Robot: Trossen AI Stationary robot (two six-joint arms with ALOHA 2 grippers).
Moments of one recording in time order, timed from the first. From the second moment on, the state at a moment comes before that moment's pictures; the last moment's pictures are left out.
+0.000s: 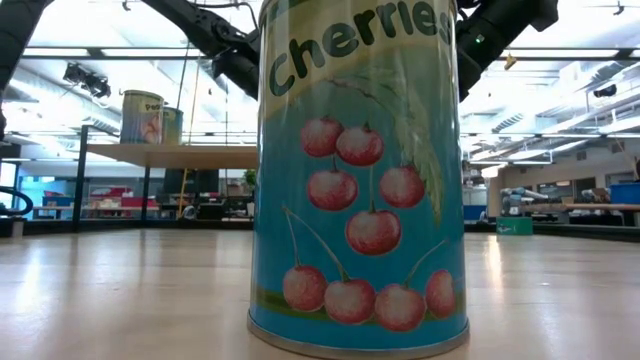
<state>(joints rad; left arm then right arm) 0.80 1.78 1.53 -0.40 0.42 0.54 0.07 1.37 0.87 -0.28 0.34 0.06</state>
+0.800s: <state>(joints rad) 0.72 1.74 1.91 -0.80 0.54 0.47 0.06 1.31 0.91 -0.37 0.35 0.05</state>
